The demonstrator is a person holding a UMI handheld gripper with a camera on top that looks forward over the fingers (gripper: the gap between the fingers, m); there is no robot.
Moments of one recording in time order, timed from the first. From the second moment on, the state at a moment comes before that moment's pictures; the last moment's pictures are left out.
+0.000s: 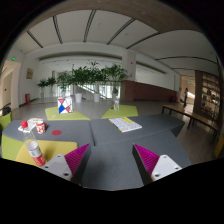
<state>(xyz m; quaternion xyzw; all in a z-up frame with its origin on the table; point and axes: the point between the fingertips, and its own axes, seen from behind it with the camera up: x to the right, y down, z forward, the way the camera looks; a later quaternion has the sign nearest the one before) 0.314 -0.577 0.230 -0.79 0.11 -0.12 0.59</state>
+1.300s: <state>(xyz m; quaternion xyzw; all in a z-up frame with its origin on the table) 0.012 -0.453 0.145 -0.80 0.03 -0.05 0.60</state>
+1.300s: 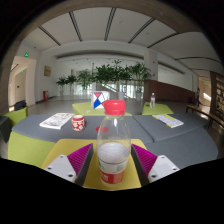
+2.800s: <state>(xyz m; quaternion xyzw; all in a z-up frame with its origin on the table) -0.120 -0.027 0.261 -0.24 -0.58 -0.67 0.39</state>
